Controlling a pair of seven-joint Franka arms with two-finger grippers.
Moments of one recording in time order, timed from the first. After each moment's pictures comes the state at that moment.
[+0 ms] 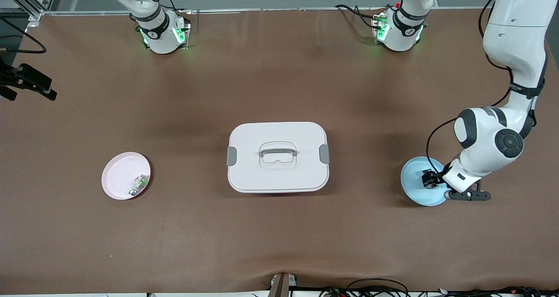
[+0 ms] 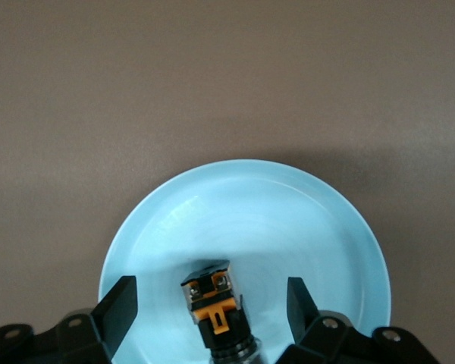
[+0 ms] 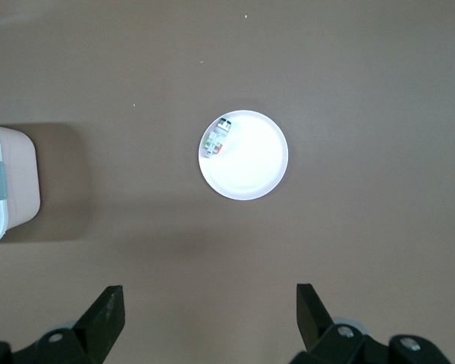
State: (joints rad) left arm 0.12 0.58 -0.10 -1.84 0.04 2.53 0.14; right arm -0.03 -0.04 -0.03 -1.55 0.02 1.56 -0.04
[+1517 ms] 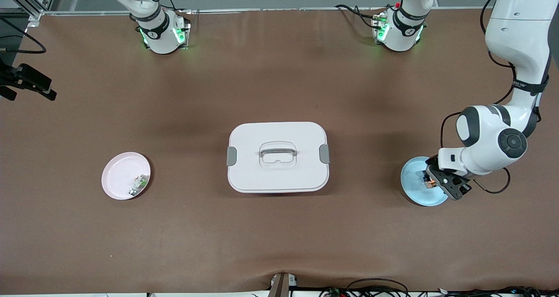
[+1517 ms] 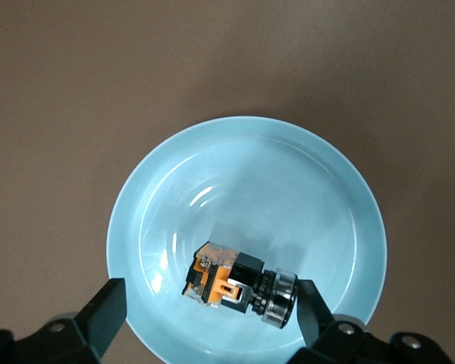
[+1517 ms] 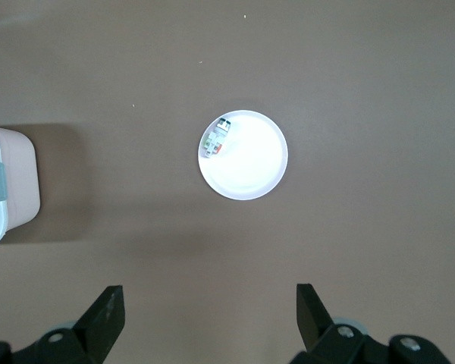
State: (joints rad) left arm 0.12 0.55 -0.11 -1.84 0.04 2.46 1.04; right arm -0.03 -0.04 -0.03 -1.55 0.02 1.56 -0.04
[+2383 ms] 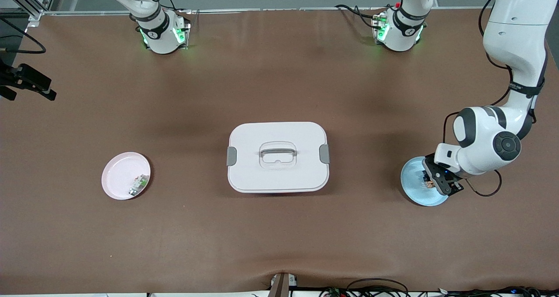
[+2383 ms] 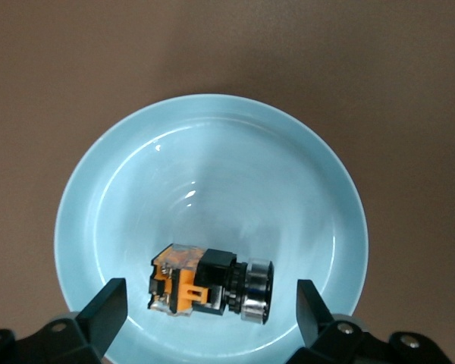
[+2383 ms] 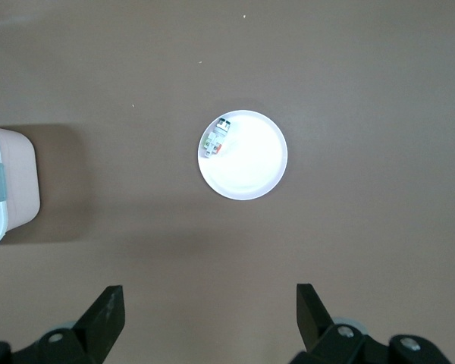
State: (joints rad) left arm 0.12 0.58 -0.11 -1.85 0.04 2.44 1.20; right arm -0.03 -0.04 -0.03 -1.55 0.02 1.56 -0.04
